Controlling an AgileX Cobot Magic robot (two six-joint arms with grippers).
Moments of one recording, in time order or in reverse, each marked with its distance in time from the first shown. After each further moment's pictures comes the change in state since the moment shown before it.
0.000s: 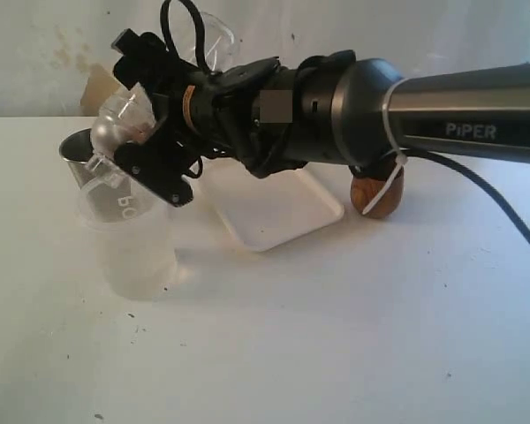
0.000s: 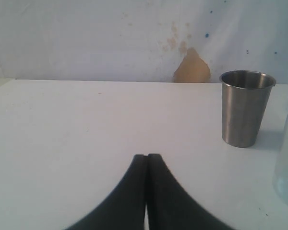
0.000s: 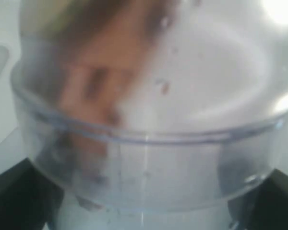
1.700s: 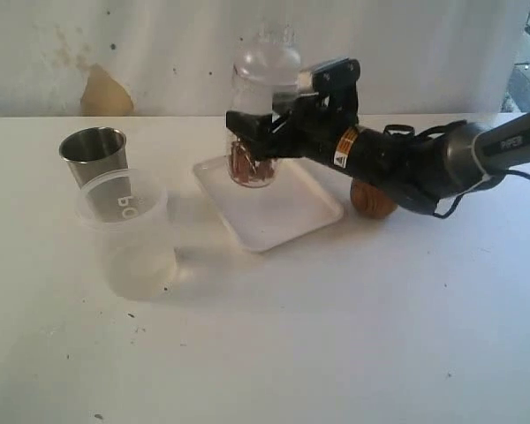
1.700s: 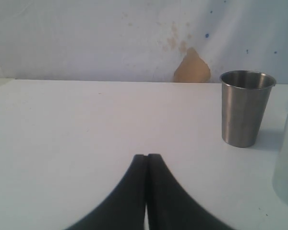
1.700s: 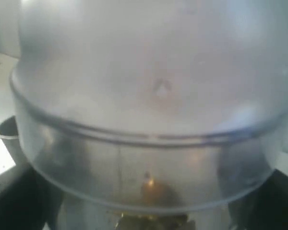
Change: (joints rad) left arm 0.000 0.000 0.000 0.000 0.000 0.000; right arm -0.490 0.221 0.227 1.034 -1.160 0.910
